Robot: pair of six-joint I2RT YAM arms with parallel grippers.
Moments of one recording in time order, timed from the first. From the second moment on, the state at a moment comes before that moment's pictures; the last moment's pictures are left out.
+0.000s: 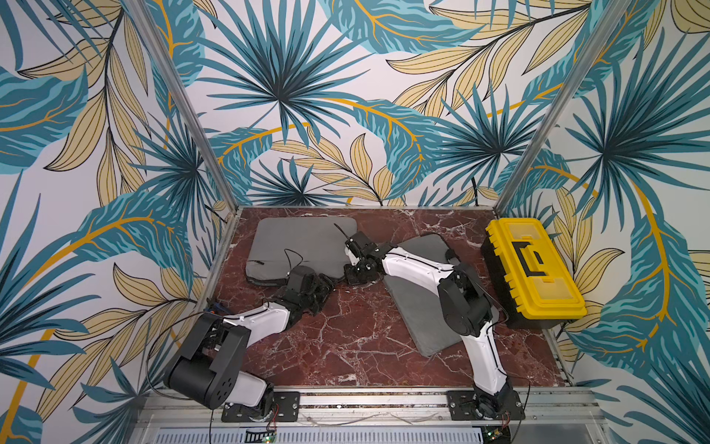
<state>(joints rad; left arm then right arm) -0.37 1.46 0.55 0.21 0.23 -1.33 0.72 2.19 1.74 -0.65 -0.14 0.47</state>
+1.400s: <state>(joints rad) -0.39 1.69 0.67 0.33 0.28 -1.36 0.73 2.15 1.57 -0.51 -0.23 0.46</state>
